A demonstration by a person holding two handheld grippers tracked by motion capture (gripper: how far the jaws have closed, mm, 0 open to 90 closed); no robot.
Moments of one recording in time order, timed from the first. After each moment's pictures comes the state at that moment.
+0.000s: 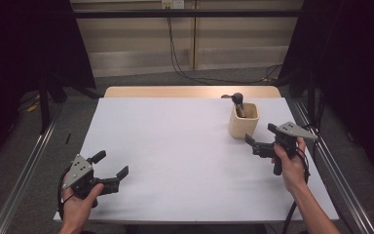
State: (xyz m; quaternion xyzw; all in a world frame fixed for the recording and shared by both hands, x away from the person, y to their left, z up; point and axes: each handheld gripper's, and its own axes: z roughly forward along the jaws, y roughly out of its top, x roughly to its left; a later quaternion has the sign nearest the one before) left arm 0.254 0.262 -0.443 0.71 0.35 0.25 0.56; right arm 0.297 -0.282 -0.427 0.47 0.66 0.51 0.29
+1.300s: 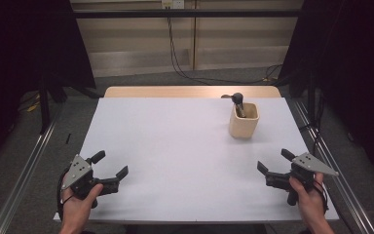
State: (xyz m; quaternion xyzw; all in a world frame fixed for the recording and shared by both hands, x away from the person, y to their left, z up) left arm 0.252 0.263 -0.442 0.71 0.36 0.25 0.56; right arm 0.214 -0.300 -0.447 0.47 0.66 0.50 0.30
